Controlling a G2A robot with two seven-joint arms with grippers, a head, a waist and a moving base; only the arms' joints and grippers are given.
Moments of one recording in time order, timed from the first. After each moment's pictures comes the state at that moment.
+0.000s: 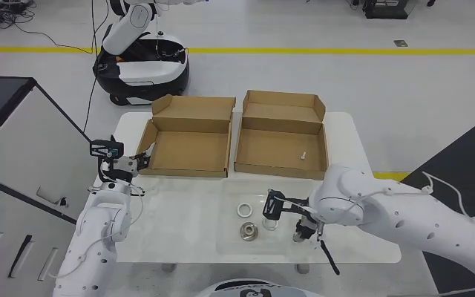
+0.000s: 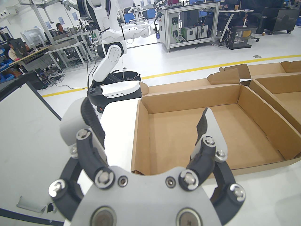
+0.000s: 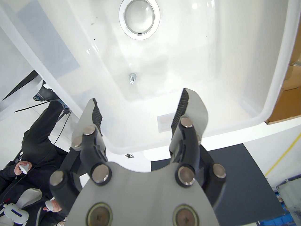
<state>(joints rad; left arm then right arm) 1.73 -1.15 -1.60 -1.80 1.33 0.00 0.00 -0.72 -0.67 0.37 -2.13 -0.49 -0.04 1.52</state>
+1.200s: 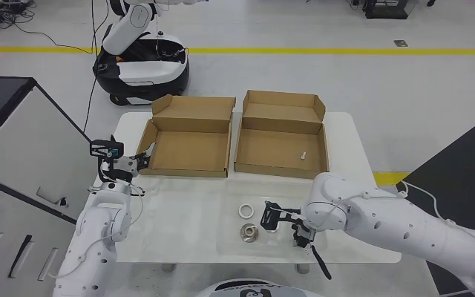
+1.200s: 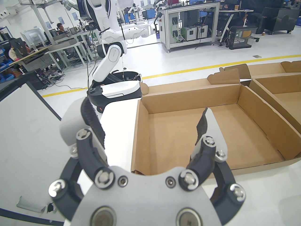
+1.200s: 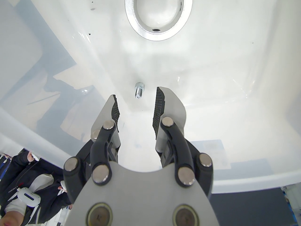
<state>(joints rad) 1.73 -1.15 -1.60 -1.80 1.33 0.00 0.00 -0.78 -0.74 0.32 -2.02 -0.51 -0.05 1.54</state>
